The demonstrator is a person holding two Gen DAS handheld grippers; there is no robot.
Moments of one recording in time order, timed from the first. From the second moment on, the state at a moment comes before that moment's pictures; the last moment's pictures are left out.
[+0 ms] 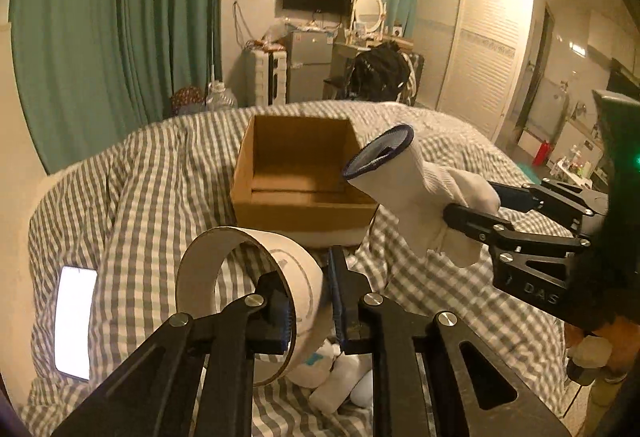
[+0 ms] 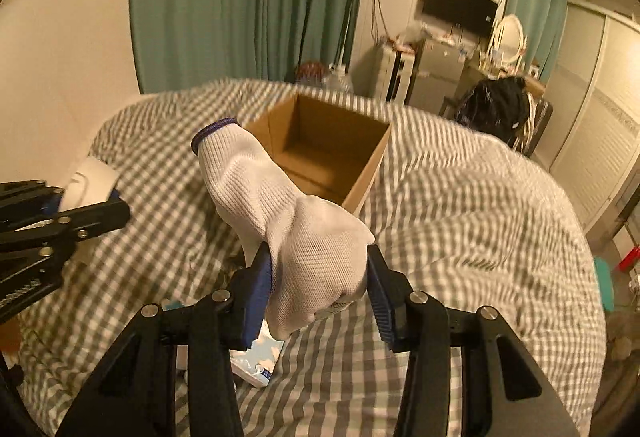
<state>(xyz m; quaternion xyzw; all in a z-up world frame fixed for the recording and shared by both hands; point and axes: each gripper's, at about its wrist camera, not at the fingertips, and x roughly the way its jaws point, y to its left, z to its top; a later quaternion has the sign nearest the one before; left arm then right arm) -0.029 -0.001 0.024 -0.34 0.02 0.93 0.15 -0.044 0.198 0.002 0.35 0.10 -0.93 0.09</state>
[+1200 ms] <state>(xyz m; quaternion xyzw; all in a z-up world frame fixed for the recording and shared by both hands) -0.282 0.031 -0.030 -0.37 0.05 0.91 0.17 -0.293 0.183 0.009 0.33 0.04 -0.94 0.11</state>
